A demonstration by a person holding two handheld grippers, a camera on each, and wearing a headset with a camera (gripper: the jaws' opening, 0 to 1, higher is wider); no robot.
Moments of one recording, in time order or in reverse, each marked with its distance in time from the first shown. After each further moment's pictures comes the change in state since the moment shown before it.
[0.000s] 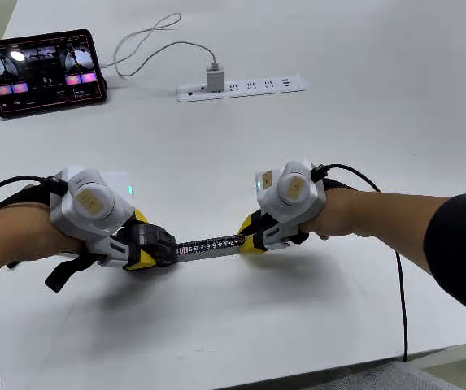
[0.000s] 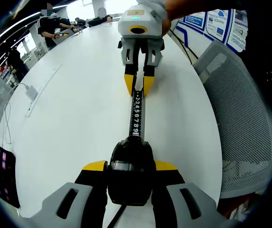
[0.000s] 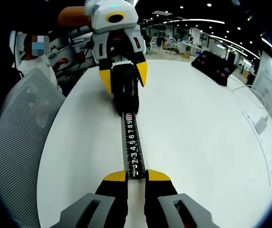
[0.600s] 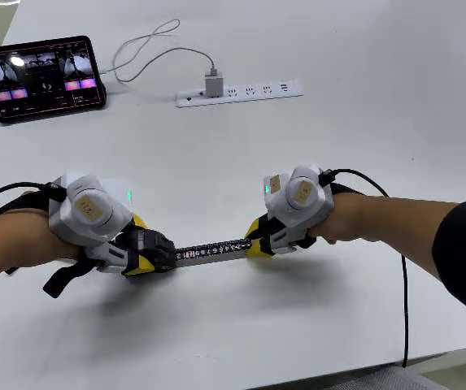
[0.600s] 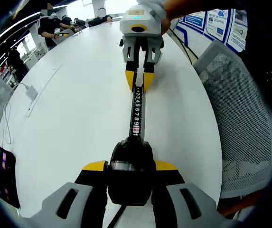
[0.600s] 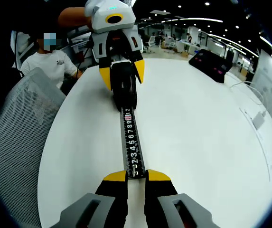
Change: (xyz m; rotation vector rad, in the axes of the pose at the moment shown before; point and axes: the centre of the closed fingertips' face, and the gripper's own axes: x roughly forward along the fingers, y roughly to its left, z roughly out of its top) left arm 0.001 0.000 0.000 0.001 0.000 -0.001; right arm -0.008 -0.001 -0.011 0.014 0.004 -0.007
